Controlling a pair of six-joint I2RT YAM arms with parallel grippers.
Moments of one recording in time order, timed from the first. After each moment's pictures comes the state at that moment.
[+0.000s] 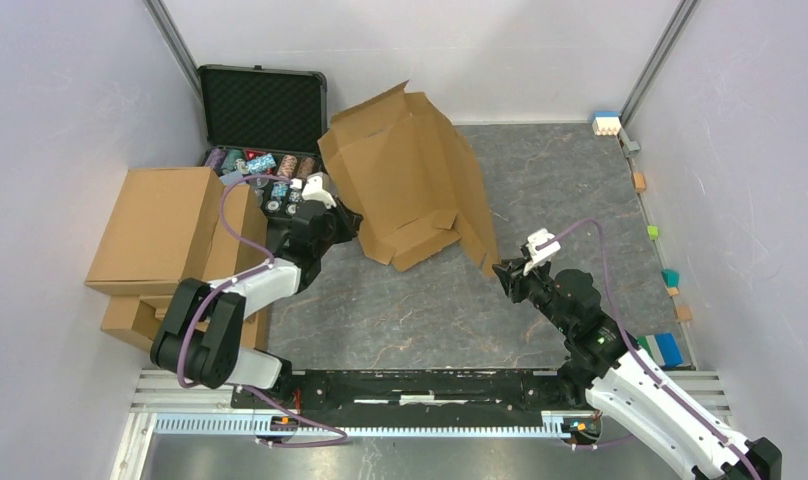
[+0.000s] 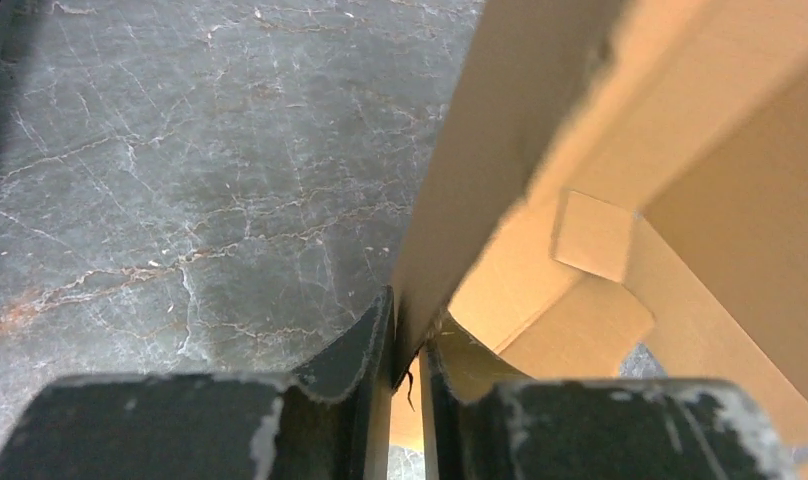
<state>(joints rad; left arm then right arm) -0.34 1.42 0.60 0.45 -0.01 -0.55 0.63 0.50 0.32 -0.04 0.03 0.07</state>
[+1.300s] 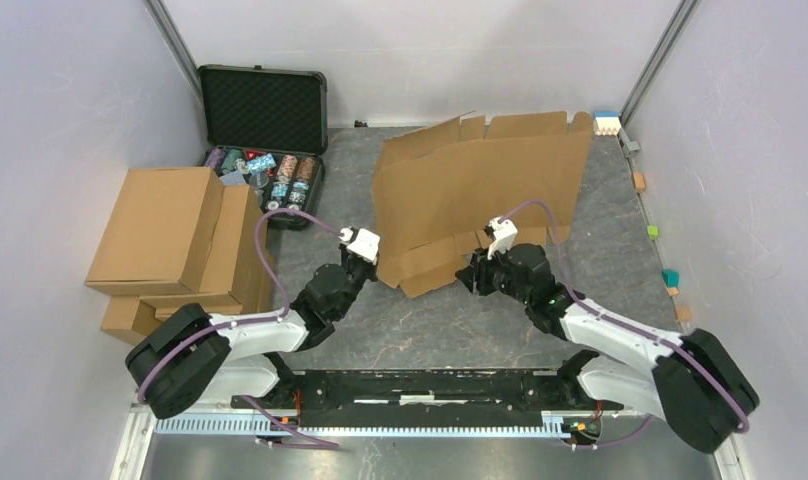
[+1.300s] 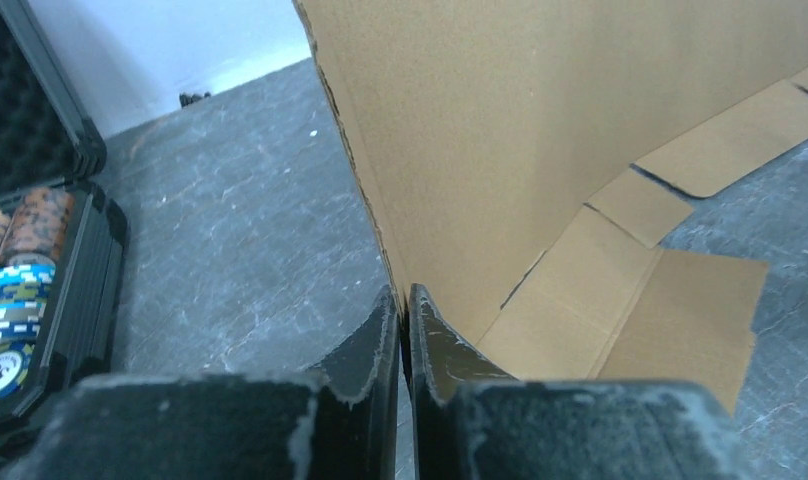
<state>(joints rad) -0.81 1.23 0.28 0.91 -0.38 0.13 0.63 1.05 0.38 0.25 -0.10 0.31</state>
